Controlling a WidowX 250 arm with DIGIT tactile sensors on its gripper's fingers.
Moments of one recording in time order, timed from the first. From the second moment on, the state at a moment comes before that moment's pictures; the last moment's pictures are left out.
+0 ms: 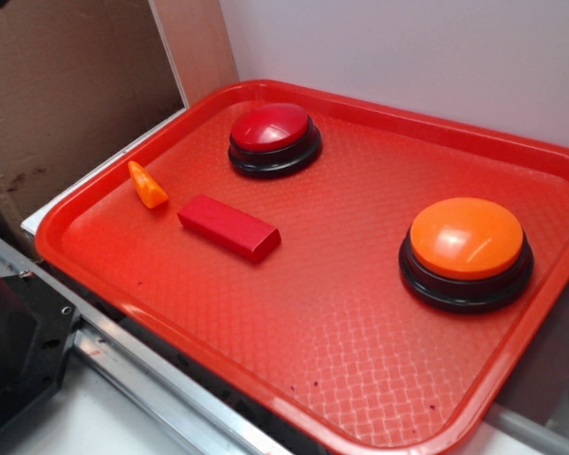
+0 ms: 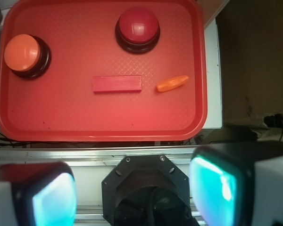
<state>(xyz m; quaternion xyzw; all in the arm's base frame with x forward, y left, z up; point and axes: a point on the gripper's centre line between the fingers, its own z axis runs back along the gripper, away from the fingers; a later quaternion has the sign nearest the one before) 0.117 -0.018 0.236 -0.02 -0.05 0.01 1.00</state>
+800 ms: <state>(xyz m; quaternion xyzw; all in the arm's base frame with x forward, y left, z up) 0.120 -0.009 0.214 -0.03 -0.05 0.12 0.99</state>
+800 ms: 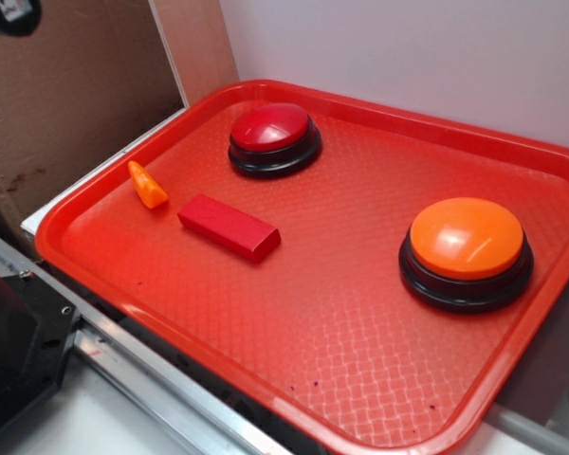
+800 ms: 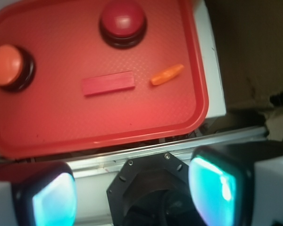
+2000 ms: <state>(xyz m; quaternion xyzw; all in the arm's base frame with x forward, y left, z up) 0.175 0.049 0.068 0.01 -0.09 0.48 0.87</state>
